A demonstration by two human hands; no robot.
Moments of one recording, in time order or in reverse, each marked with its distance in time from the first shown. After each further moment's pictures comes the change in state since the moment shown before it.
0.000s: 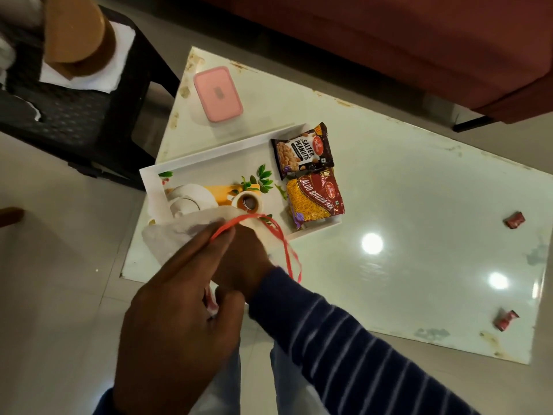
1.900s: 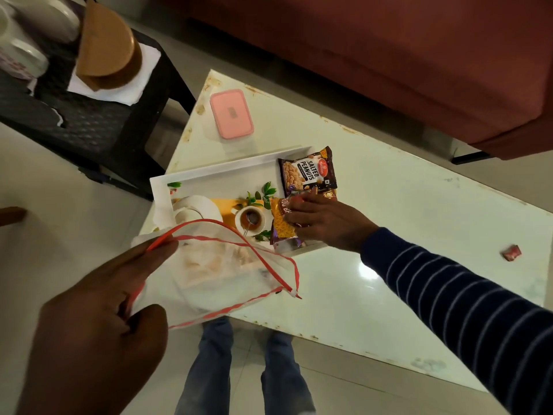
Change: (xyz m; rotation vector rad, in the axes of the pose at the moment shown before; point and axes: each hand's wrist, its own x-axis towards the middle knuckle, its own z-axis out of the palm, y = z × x) left_hand -0.014 -0.077 -0.001 -0.303 0.081 -0.199; right_hand 0.023 0.187 -0.062 -0.898 0.044 -0.741
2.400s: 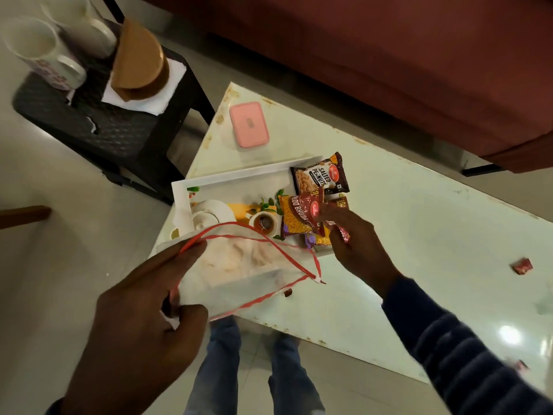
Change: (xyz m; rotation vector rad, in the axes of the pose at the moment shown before) left_hand -0.012 0.041 -0.022 0.288 0.134 0.252; right_hand -0.017 -0.051 -0.037 0.782 0.543 0.814
